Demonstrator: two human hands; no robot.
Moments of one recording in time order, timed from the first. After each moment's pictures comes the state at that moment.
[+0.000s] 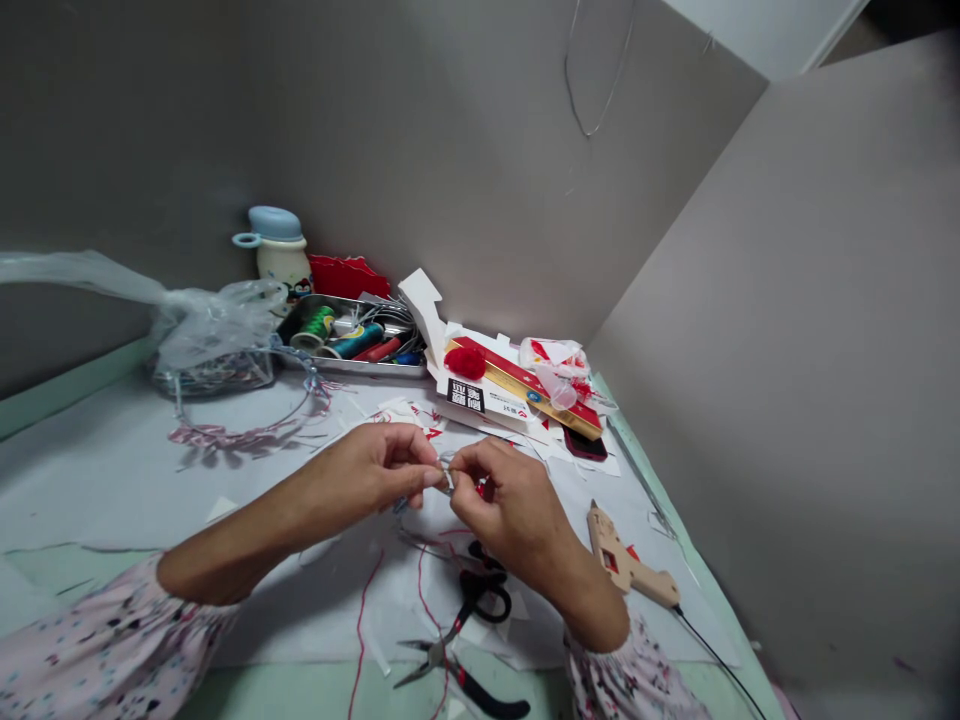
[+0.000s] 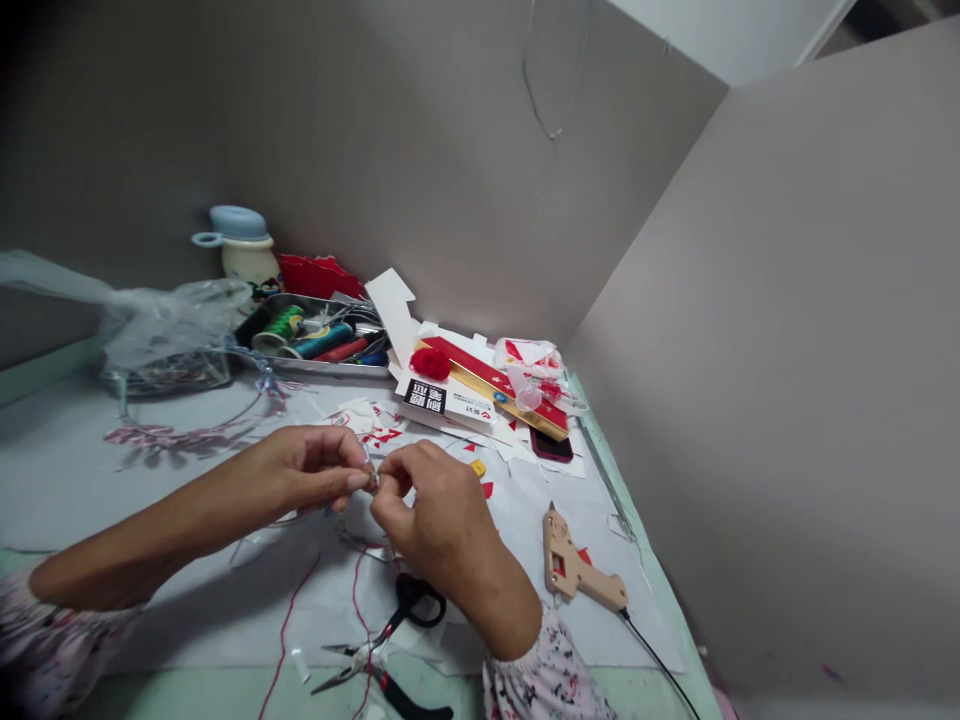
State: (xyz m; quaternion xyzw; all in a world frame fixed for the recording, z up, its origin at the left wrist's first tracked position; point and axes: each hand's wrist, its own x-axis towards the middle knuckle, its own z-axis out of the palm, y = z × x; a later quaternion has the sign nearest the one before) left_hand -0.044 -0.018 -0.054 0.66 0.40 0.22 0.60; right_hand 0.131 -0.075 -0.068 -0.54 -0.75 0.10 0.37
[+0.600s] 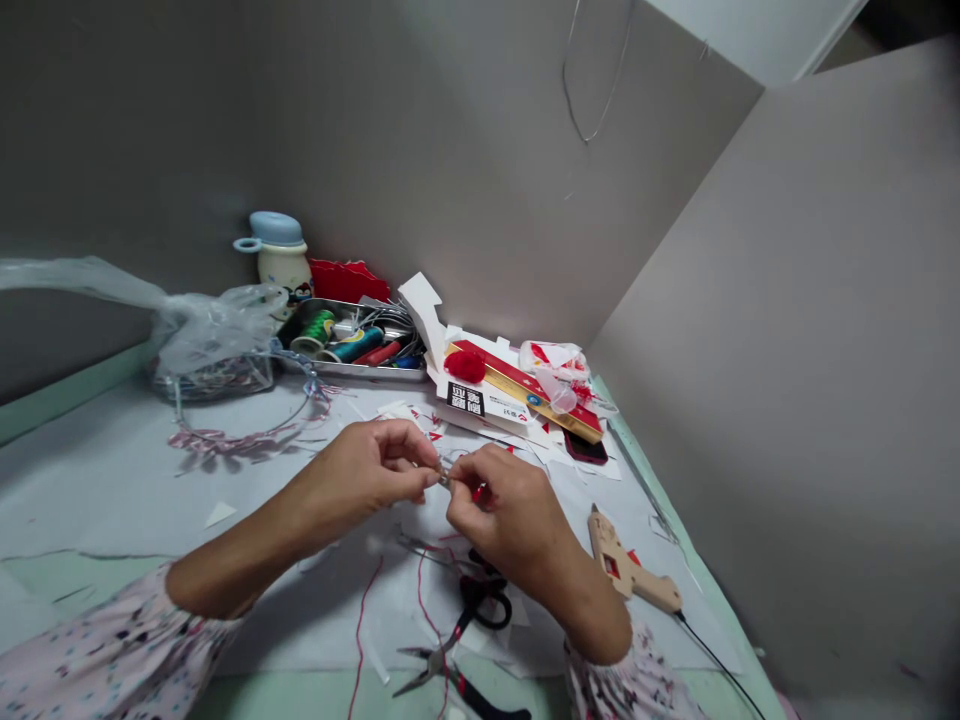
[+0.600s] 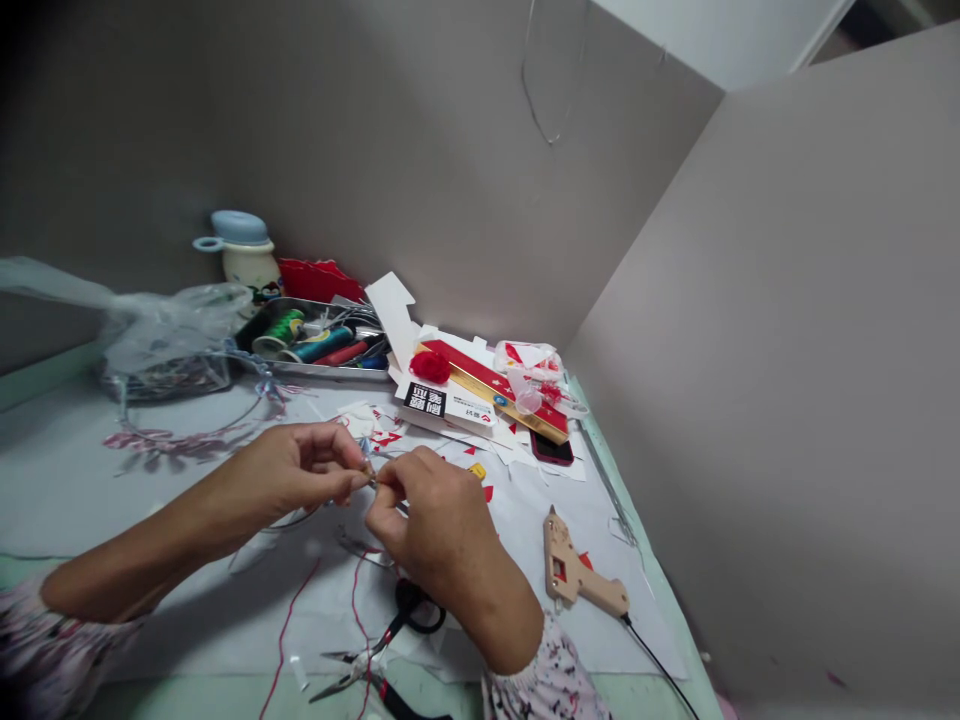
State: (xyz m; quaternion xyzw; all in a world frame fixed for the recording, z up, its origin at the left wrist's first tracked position) left_hand -0.043 -0.017 -0.060 0.65 0.44 0.27 0.56; right_hand 0.130 -0.076 -0.072 -0.54 -0.77 0.04 0.35
